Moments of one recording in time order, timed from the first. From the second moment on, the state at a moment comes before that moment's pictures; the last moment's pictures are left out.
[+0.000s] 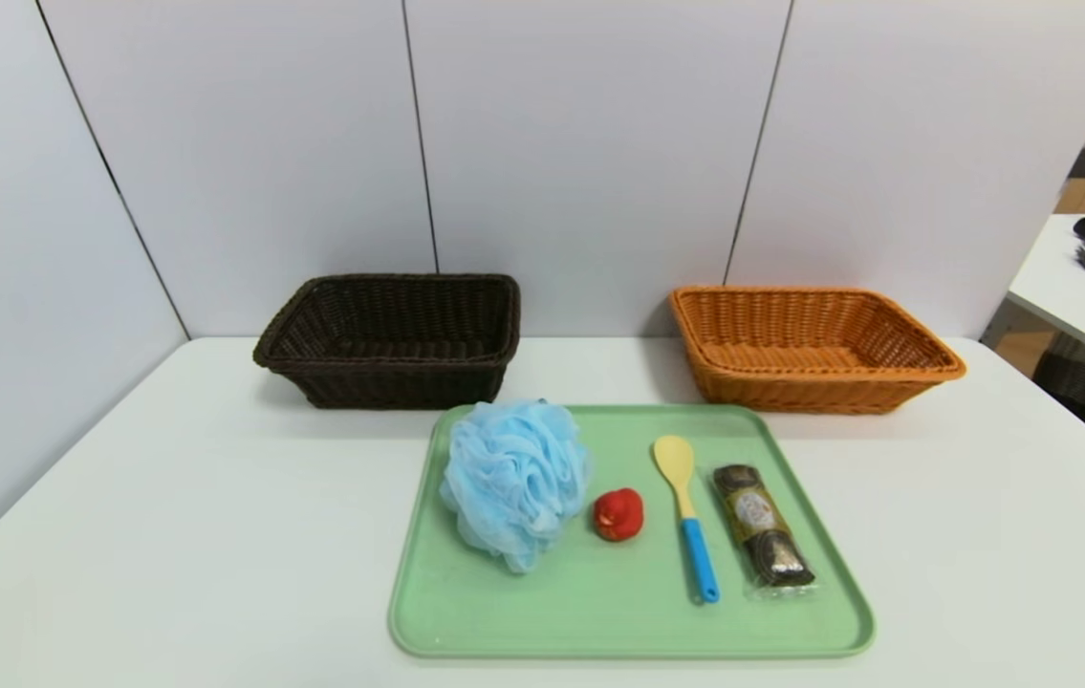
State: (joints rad) left arm 0.00 0.17 -0.55 0.29 -0.03 0.09; right arm 0.00 0.25 -0.73 0.32 0.02 0.02
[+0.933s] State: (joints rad) left arm -0.12 1.19 -1.30 0.36 -0.06 0.08; right arm 0.24 1.40 -1.81 0.99 0.03 0.19
